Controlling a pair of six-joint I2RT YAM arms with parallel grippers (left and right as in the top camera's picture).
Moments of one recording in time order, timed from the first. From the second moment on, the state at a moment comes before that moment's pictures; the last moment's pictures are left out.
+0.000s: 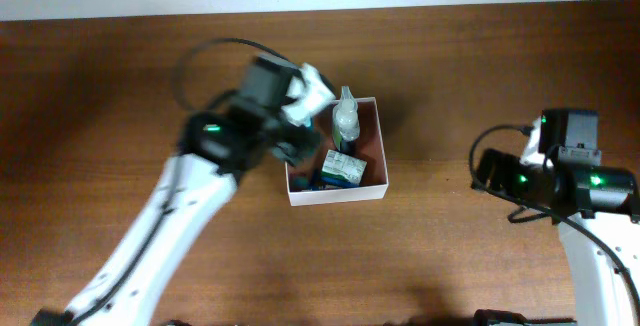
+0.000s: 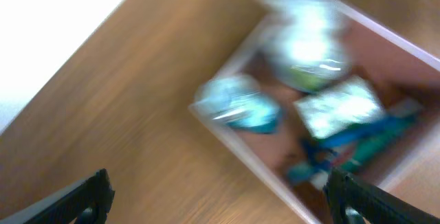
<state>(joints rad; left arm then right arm) -0.49 1.53 1.46 -0.84 -0.05 0.41 -0.15 1.16 1.11 -1.12 -0.04 0.24</state>
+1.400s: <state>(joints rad) -0.04 0.60 0.78 -0.85 0.02 0.07 0.13 0.32 0.74 -0.91 0.05 0.13</state>
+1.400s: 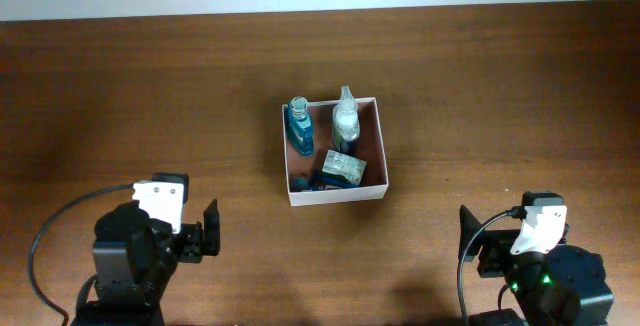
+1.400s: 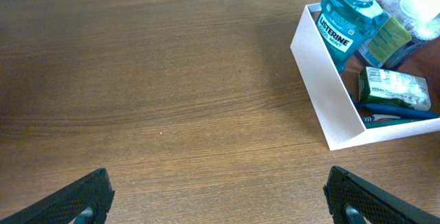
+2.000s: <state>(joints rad) -0.04 0.60 0.78 -0.85 0.01 0.07 0.13 0.30 0.73 -0.93 0.05 0.13</state>
